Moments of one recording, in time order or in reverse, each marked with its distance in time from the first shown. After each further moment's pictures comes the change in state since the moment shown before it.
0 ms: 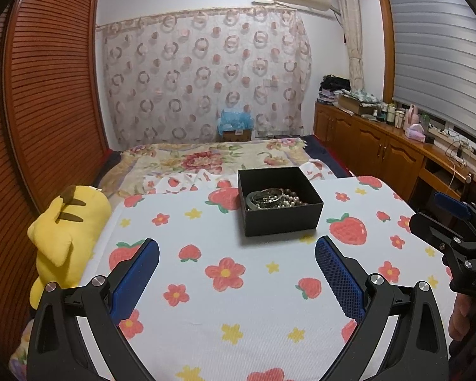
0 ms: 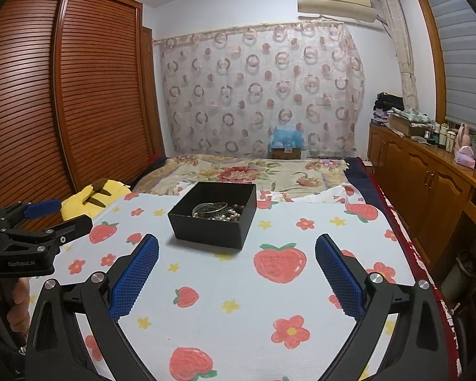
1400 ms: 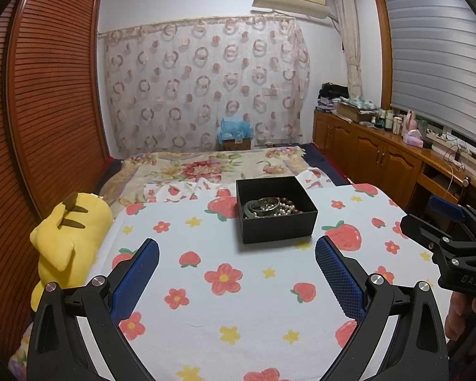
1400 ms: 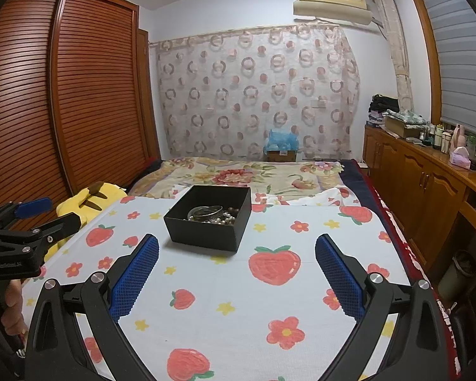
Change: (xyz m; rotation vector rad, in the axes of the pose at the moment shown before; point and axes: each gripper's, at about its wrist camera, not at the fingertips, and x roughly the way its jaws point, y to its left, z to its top) left arm -0.015 -0.006 0.008 0.003 -0.033 0.003; right arm -0.004 -0.006 0.009 0.006 -0.008 -0.018
